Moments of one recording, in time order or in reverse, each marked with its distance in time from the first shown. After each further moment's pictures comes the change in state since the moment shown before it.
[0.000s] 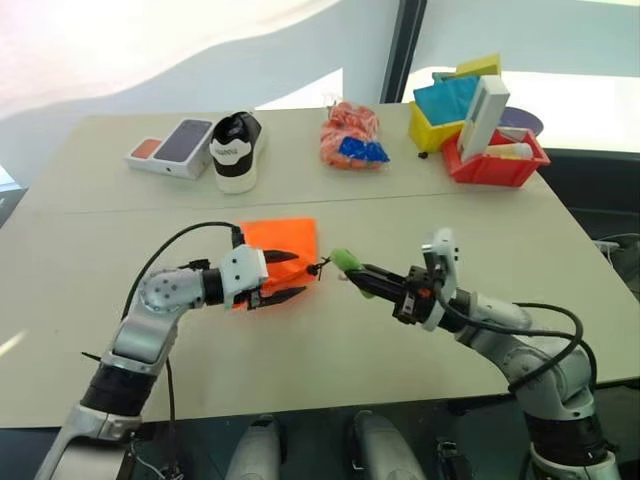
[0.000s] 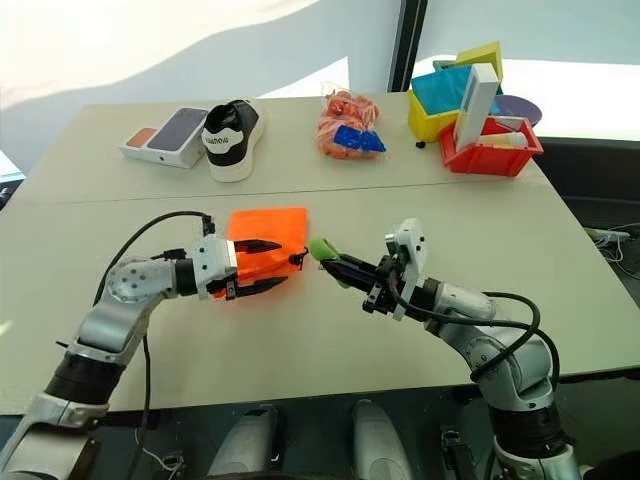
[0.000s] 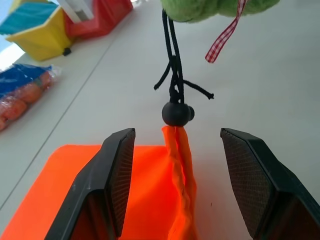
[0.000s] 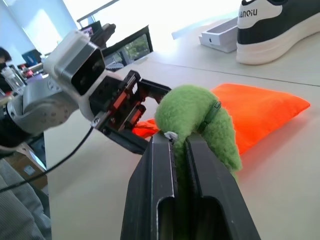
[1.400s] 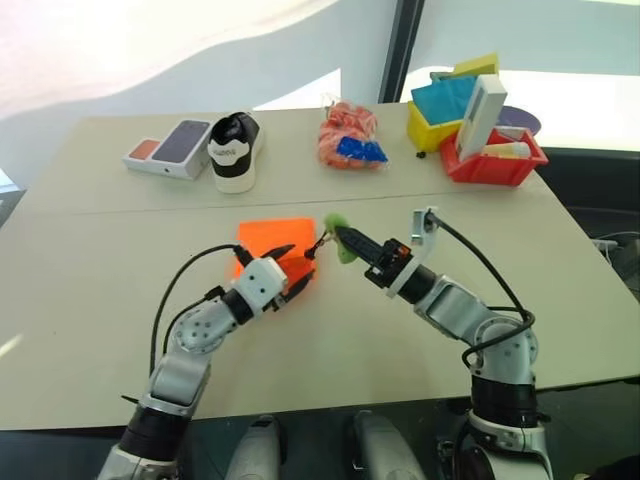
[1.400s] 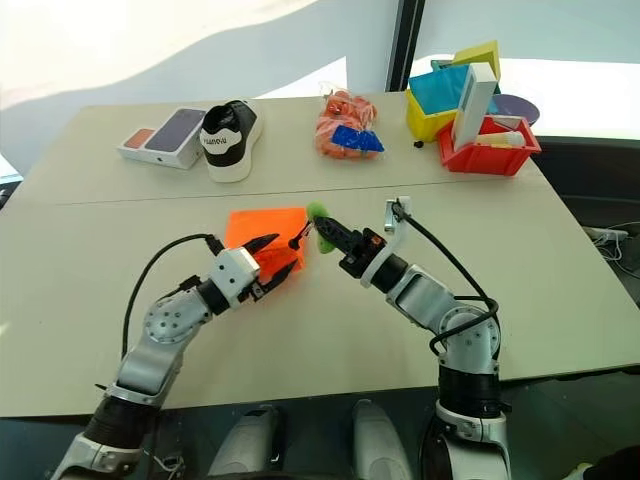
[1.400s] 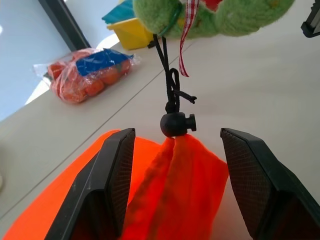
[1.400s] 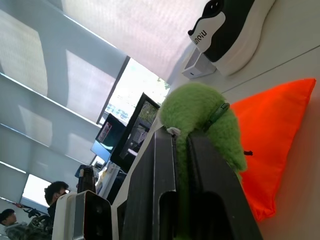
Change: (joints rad) left arm 0.126 -0.232 -0.058 -0.084 0.198 0.100 0.453; right arm -0.155 0.303 -0.126 0.221 0.489 0.168 -0.575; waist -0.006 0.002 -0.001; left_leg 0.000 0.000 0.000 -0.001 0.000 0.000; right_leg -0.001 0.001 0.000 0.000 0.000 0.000
